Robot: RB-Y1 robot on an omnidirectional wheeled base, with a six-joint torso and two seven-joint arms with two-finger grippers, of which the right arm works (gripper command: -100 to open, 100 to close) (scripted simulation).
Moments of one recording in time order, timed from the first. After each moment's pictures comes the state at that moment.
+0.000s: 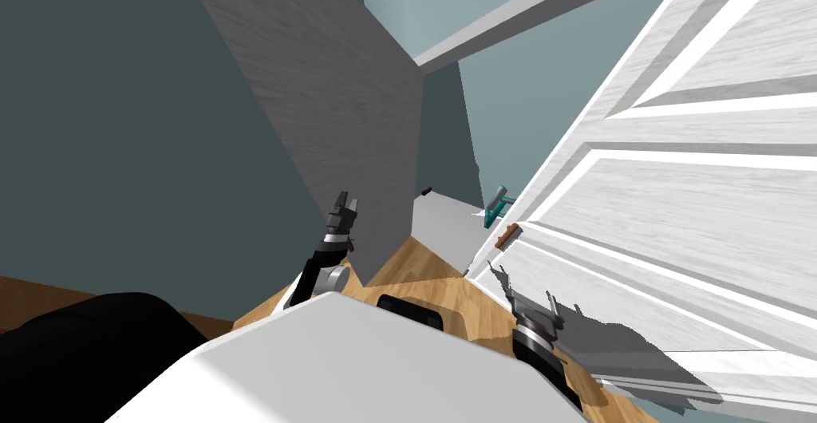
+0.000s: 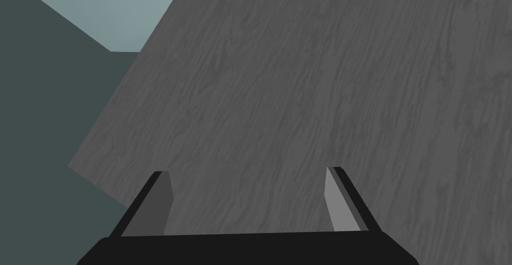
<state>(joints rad) 0.45 -0.23 -0.02 -1.43 -0.65 -0.79 -0.94</state>
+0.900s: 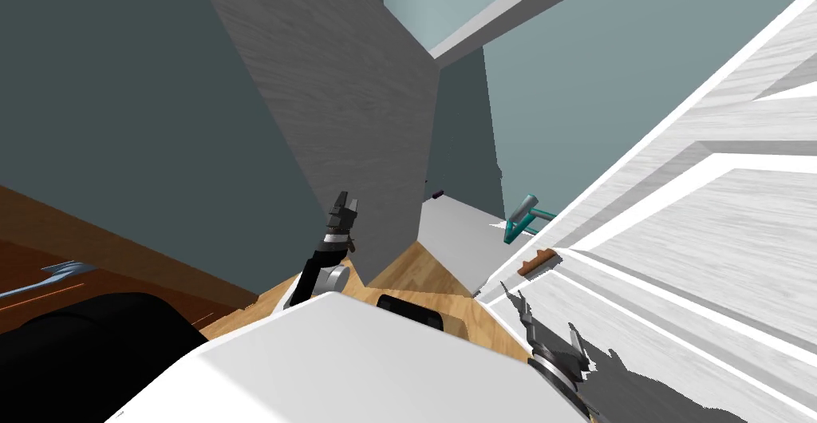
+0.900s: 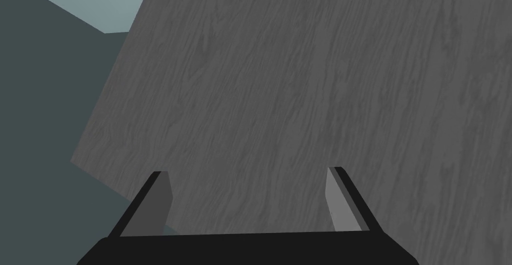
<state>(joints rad) 0.45 -0.28 -0.02 -1.22 -0.77 -0.87 -1.15</state>
